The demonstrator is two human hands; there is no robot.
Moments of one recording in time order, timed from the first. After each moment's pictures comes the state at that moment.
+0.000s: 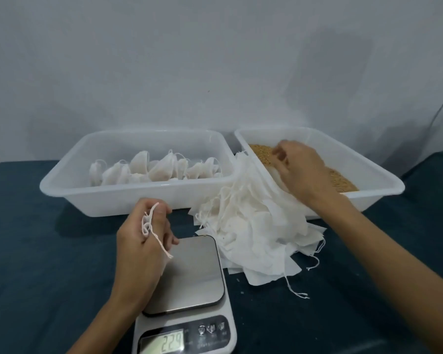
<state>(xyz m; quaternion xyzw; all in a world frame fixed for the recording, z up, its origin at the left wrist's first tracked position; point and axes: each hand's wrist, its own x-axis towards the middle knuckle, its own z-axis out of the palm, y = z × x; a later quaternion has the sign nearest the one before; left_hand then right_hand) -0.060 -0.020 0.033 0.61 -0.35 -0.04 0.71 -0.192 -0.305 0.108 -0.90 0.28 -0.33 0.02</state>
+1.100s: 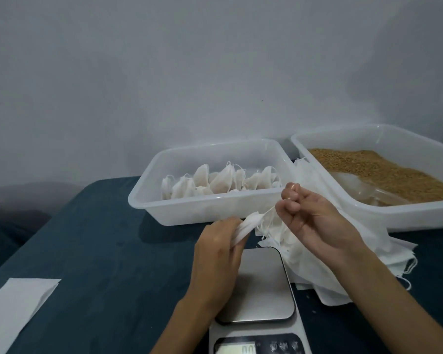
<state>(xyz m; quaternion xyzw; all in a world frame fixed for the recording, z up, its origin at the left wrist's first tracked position) -0.048 -0.020 0.030 0.74 -0.48 0.17 0.43 -0.151 -0.190 0.076 -0.31 0.03 -0.25 0.92</state>
